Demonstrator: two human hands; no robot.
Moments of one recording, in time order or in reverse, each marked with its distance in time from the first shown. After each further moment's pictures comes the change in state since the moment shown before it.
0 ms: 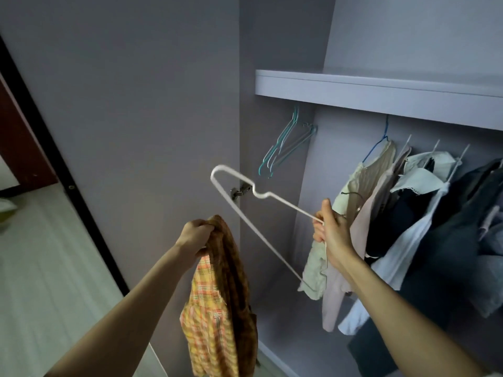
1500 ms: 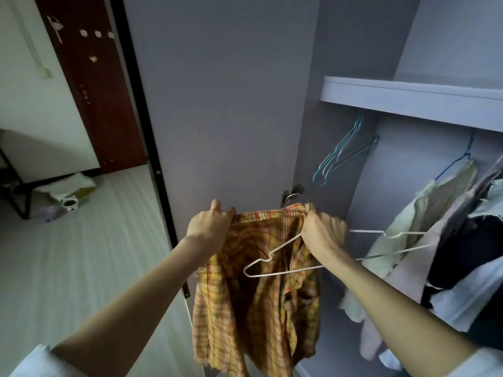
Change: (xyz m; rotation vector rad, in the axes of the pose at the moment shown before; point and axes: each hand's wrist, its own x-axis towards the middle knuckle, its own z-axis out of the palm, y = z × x) left_hand -0.032 0.009 -0.070 1.366 0.204 0.419; right_hand -0.023 0.004 0.106 -1.457 -0.085 -0.622
